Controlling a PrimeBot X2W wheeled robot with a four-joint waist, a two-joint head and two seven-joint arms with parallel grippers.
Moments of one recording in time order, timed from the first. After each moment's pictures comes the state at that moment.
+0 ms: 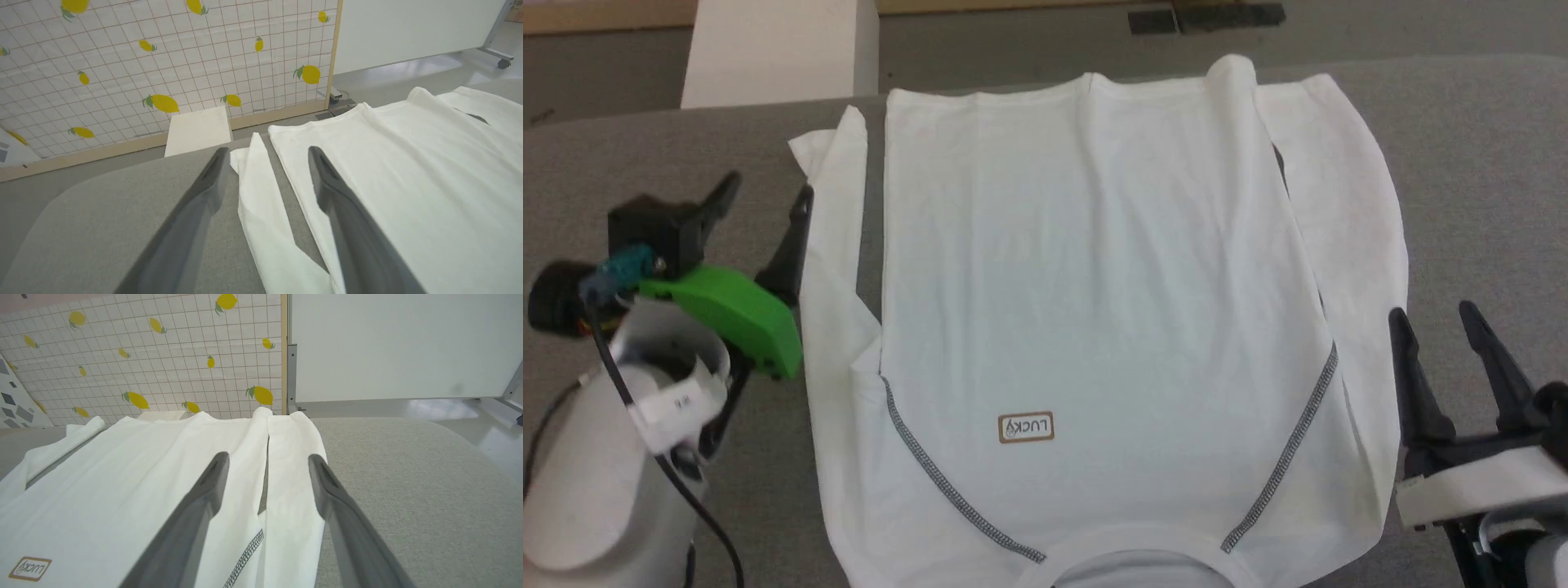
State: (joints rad) left arm -0.38 0.44 -0.20 -0.01 -0.38 -0.03 0.17; right arm 0.04 -0.14 -0.08 -0.17 0.22 0.13 -0.04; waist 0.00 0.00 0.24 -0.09
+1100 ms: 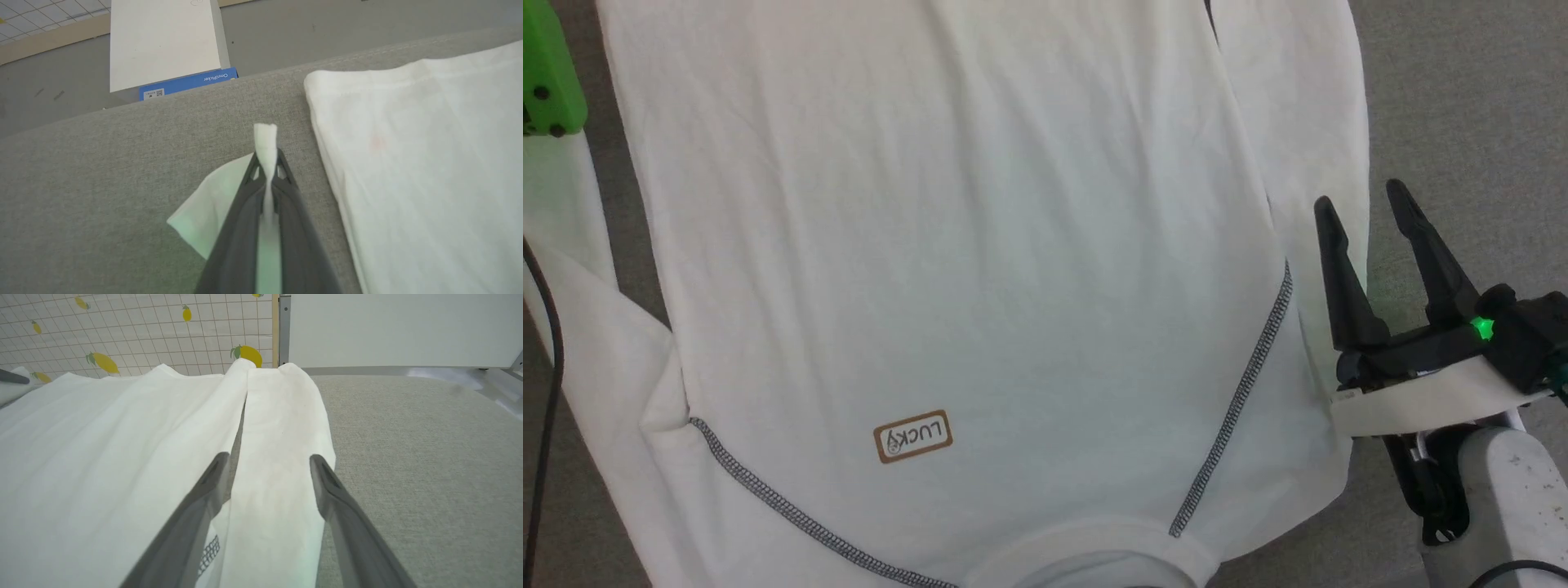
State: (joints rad) left arm -0.93 0.60 -0.17 0.25 -0.42 0.05 0.75; right arm -0.23 -0.15 0.09 -0.05 0.26 0.13 -0.18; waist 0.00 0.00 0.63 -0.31
